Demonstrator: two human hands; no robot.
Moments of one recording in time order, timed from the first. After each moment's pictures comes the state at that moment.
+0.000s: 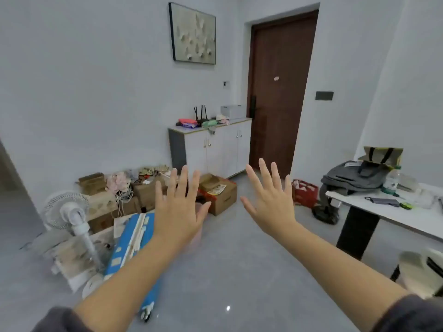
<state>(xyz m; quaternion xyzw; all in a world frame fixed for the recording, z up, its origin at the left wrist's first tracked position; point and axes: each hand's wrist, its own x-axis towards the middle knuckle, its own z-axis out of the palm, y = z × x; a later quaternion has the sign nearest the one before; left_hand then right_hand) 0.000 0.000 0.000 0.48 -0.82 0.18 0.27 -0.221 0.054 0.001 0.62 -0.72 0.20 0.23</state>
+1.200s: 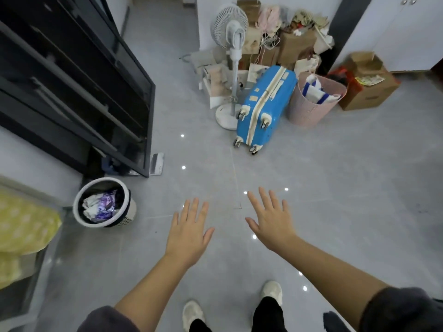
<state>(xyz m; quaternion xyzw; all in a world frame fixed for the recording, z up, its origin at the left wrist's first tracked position) 0.359 0.350 -0.318 0.75 -0.65 -0.14 -0.02 0.145 0.259 -0.301 0.85 -0.51 -0.13 -0.06</state>
